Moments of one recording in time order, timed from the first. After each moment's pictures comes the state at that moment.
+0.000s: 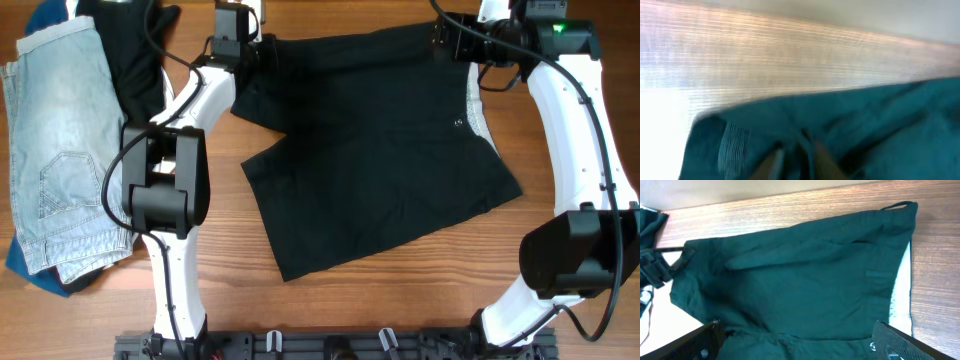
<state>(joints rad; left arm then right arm) -0.17 2.30 1.72 -0.12 0.21 -0.26 0.01 1.87 1.83 -0.87 -0.27 0.10</state>
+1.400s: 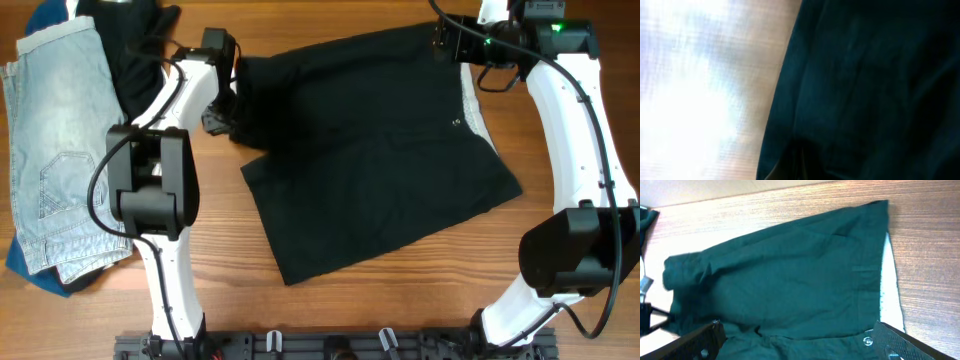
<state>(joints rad) -0.11 2.28 1.75 -1.00 0.07 -0.35 0.01 1.87 1.83 -0.89 -0.25 0.10</state>
